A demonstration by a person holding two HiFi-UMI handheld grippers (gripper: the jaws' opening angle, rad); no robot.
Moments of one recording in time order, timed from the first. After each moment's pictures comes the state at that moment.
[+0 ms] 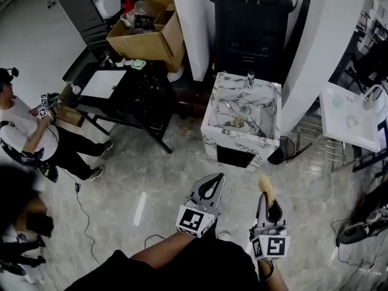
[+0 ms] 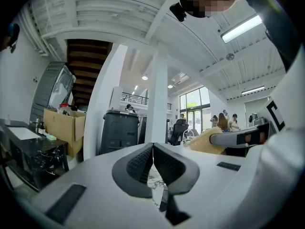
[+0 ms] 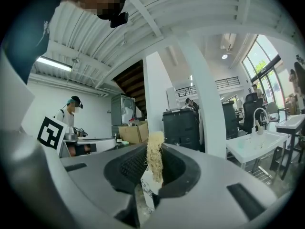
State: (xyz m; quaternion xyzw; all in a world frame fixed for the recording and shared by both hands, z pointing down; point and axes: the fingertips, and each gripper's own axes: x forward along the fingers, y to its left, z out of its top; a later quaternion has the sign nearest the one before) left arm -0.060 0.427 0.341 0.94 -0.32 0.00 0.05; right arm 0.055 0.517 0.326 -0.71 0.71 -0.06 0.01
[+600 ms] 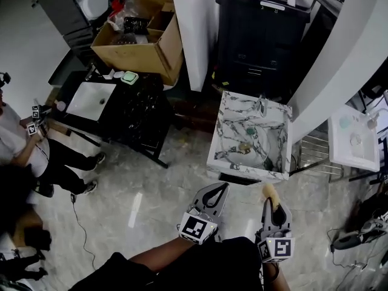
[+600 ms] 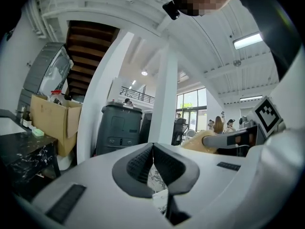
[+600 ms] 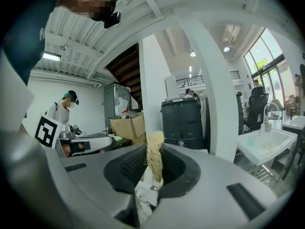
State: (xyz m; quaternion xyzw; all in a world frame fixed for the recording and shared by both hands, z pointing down) left arm -0.063 0.237 0.362 0.96 -0.27 0.02 0.08; right arm 0.055 0.316 0.339 -0.71 0.70 -0.10 0.00
